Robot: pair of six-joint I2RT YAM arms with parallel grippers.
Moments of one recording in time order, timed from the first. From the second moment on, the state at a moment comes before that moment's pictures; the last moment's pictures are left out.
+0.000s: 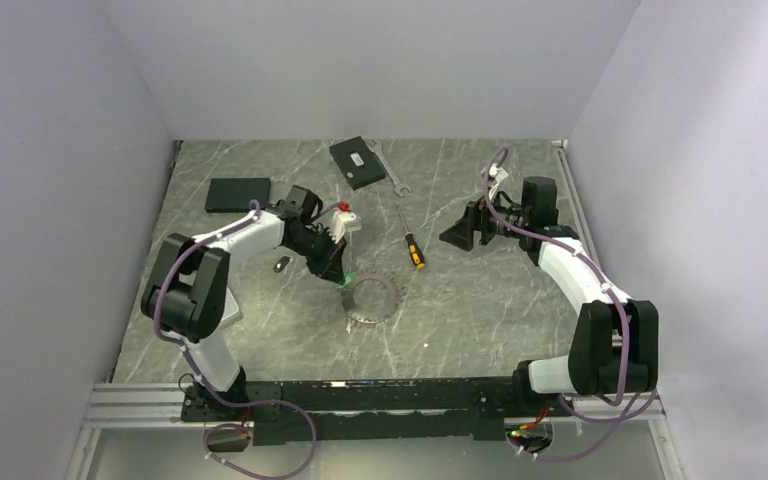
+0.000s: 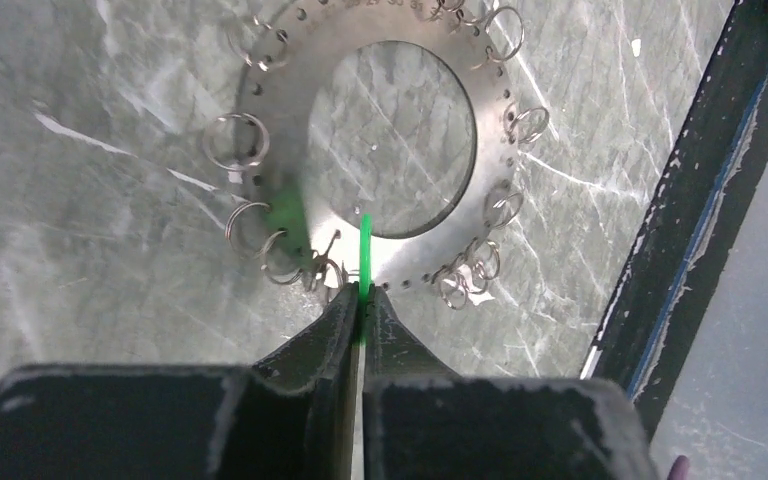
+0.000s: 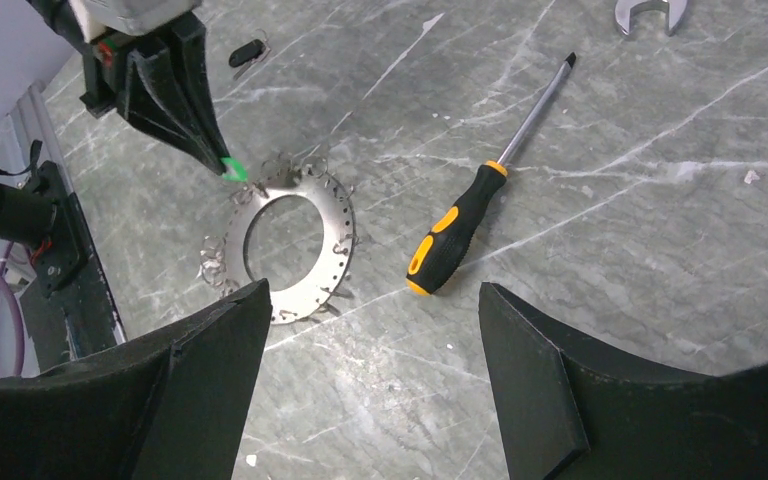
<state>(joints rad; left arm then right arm) -0.39 1.72 1.10 -0.61 0.75 0.44 0.04 1.36 0.86 -0.11 -0.93 -0.06</state>
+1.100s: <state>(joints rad) -0.03 1.73 1.47 -0.85 0.76 0.36 -0.09 1.32 0.88 -0.14 -0.94 -0.09</state>
